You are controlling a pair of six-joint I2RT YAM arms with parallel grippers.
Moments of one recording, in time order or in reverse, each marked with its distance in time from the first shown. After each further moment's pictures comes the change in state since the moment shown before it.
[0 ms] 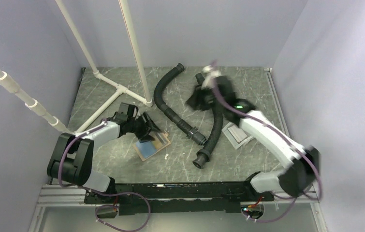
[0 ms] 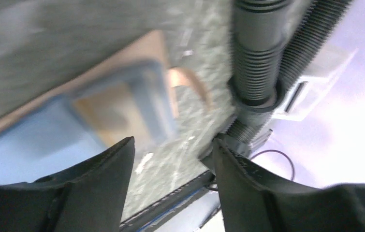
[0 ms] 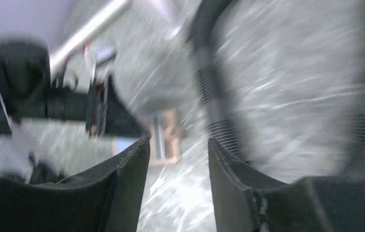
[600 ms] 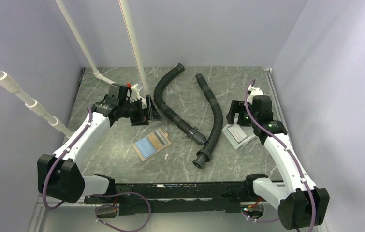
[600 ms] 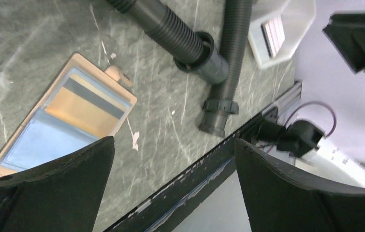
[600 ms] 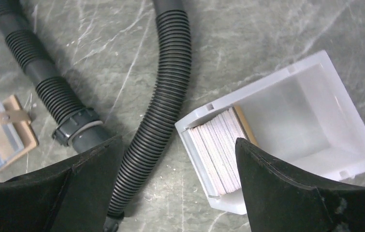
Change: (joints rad) left arm -0.025 -0.139 0.377 -0.360 0.056 0.411; right arm -0.552 -0.422 -0.368 -0.168 0.090 -0.183
